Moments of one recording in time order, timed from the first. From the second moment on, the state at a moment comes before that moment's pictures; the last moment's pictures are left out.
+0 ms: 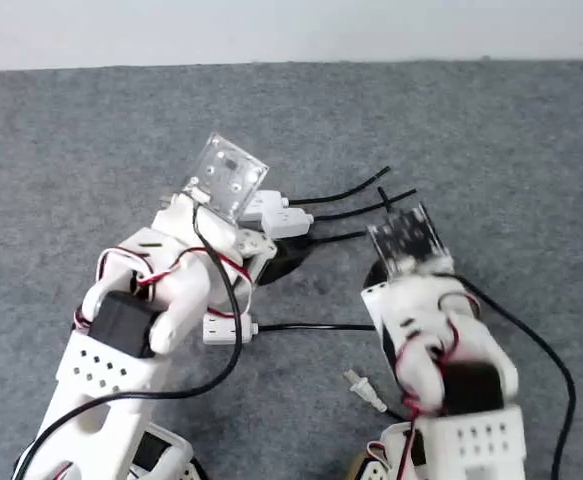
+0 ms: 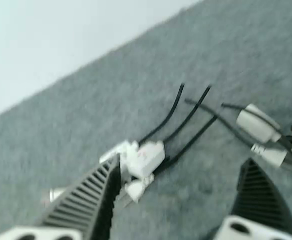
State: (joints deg) left arm 20.0 -43.7 33.4 59.9 -2.9; right arm -11.1 -67.7 54.2 63.6 18.9
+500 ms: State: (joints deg) left arm 19.1 -43.7 39.2 60.9 -2.9; right arm -11.2 -50.3 50.1 84.8 26.1
